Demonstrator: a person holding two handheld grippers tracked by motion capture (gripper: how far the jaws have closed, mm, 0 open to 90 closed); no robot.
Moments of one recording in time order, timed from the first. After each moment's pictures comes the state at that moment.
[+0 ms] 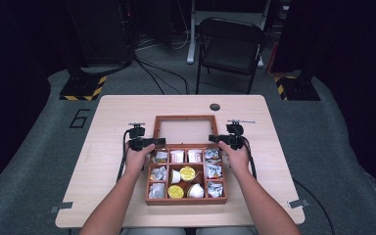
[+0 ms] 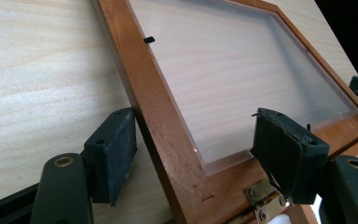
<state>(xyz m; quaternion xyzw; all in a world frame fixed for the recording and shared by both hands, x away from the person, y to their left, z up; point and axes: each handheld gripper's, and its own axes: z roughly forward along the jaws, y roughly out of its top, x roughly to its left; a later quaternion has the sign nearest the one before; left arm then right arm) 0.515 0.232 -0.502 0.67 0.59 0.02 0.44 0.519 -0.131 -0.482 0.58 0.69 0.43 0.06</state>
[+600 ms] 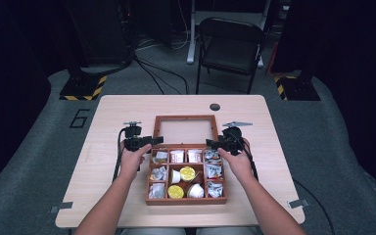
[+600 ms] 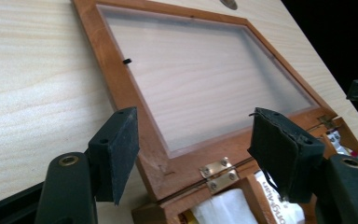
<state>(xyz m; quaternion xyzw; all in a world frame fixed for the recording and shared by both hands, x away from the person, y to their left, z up) 0.495 0.236 -0.472 0.68 0.56 0.03 0.46 0.484 -0.118 -0.456 0.50 0.75 0.43 0.11</state>
